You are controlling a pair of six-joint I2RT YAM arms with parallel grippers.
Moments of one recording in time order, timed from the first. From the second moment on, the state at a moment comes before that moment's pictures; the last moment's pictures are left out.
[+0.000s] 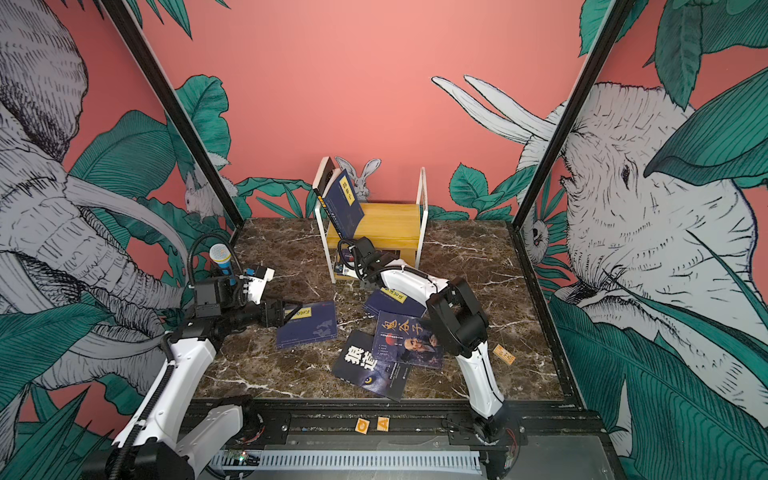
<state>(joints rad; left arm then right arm) 0.08 0.94 0.70 -0.55 0.78 0.08 0.72 2.12 1.70 -0.51 0.26 -0.87</state>
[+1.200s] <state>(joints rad) 0.08 0.94 0.70 -0.55 0.78 0.08 0.72 2.15 1.73 -0.52 0.26 -0.87</state>
